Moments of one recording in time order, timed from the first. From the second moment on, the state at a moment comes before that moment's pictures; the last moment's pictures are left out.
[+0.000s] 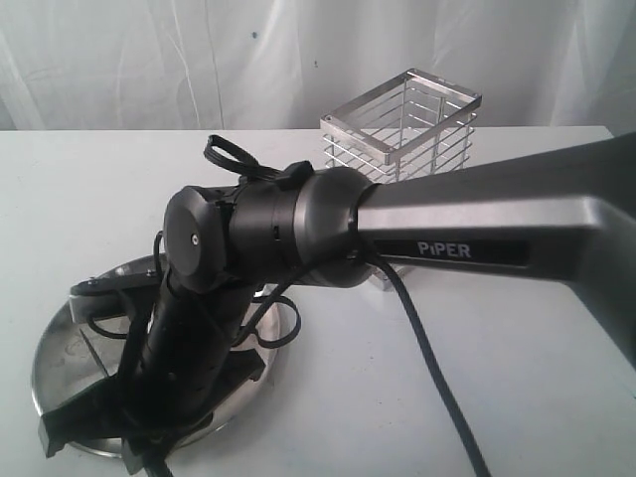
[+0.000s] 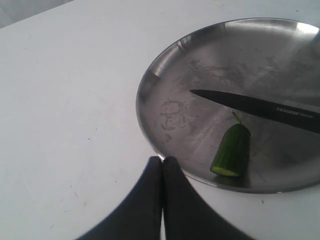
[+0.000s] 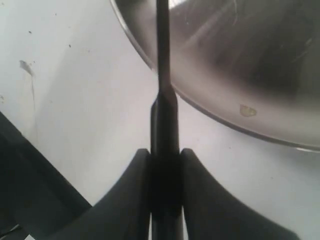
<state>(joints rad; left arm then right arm) -0.03 0.29 0.02 -0.27 0.22 0.52 1.00 2.02 -1.46 0.50 0.86 0.04</state>
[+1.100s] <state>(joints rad) -0.03 0.29 0.02 -0.27 0.22 0.52 0.96 2.09 -1.48 0.55 0.85 0.01</state>
